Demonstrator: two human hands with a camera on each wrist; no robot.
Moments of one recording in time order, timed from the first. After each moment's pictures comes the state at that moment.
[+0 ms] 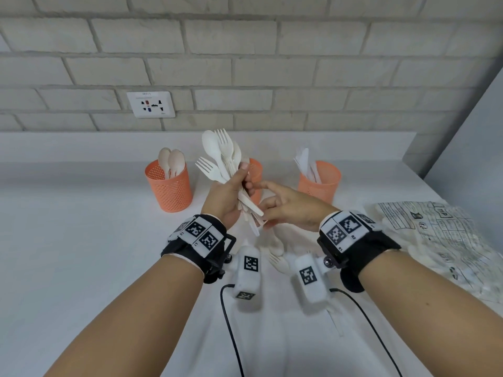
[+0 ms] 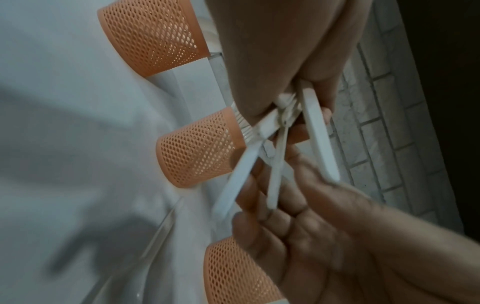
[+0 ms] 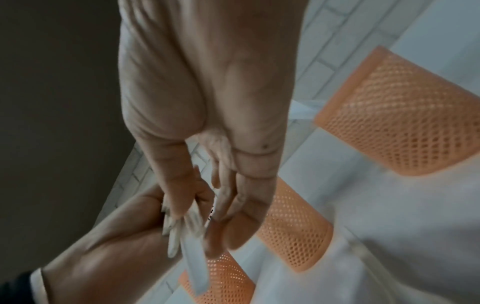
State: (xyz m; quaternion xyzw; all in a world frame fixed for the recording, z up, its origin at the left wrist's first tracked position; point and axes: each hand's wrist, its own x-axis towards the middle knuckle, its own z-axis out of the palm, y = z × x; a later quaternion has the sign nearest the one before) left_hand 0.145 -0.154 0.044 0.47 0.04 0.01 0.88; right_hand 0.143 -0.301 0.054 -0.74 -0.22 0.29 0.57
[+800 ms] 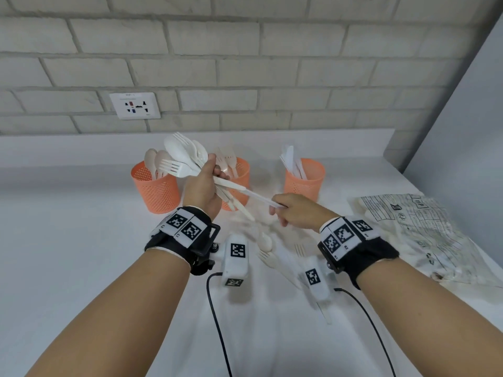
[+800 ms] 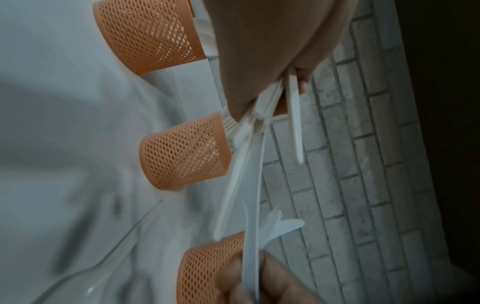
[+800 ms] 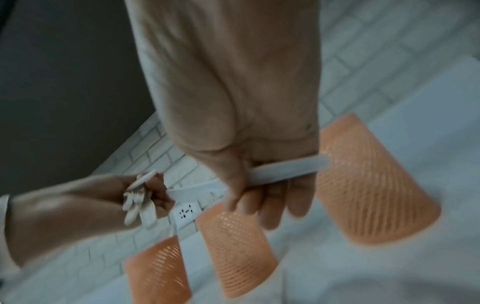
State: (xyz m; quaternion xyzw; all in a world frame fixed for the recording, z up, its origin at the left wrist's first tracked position) left_hand 0.153 -0.144 0.054 0.38 0.13 0.06 0.91; right_hand 0.137 -0.332 0.041 -0.90 -0.14 0.18 0.36
